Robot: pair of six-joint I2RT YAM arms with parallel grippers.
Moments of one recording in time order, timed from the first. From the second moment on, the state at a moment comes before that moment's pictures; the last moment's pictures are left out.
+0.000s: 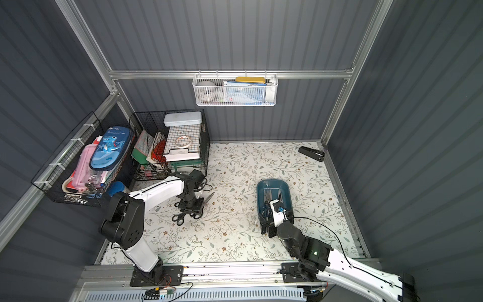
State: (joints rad) left arm -0.47 1.73 1.14 -1.02 0.04 -0.22; right arm 1.03 0.46 0.27 -0.26 0.61 0.29
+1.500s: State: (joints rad) left arm -0.52 1.81 1.42 -0.97 0.01 -0.29; right arm 1.03 0.35 0.27 -0.31 0.72 0.34
